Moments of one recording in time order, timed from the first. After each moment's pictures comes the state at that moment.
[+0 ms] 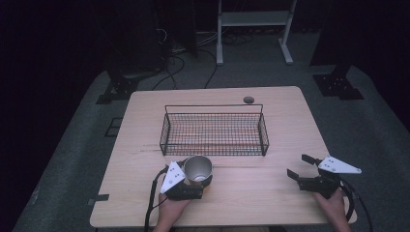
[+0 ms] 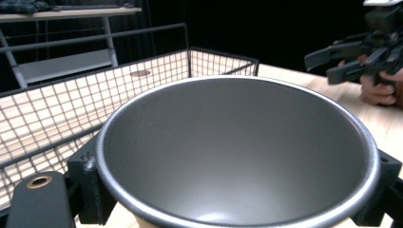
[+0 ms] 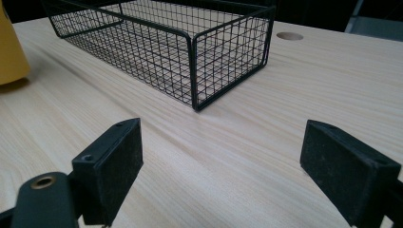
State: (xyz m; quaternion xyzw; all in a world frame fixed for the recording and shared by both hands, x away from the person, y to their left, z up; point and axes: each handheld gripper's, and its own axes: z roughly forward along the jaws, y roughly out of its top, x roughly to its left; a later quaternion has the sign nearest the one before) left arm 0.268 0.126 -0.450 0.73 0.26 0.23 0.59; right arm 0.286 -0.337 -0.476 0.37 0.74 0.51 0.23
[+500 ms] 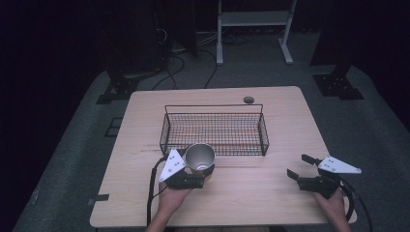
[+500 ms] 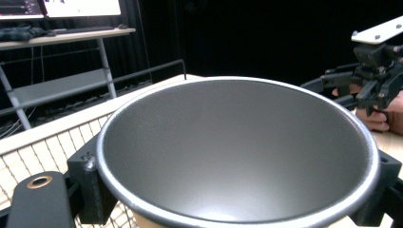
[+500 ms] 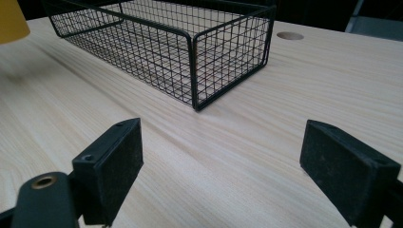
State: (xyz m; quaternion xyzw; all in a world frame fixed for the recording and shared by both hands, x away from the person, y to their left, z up) left arm 0.286 0.121 -0.413 0.72 0.23 0.23 0.61; right arm 0.286 -0.337 -0.476 0.37 0.74 0.51 0.23
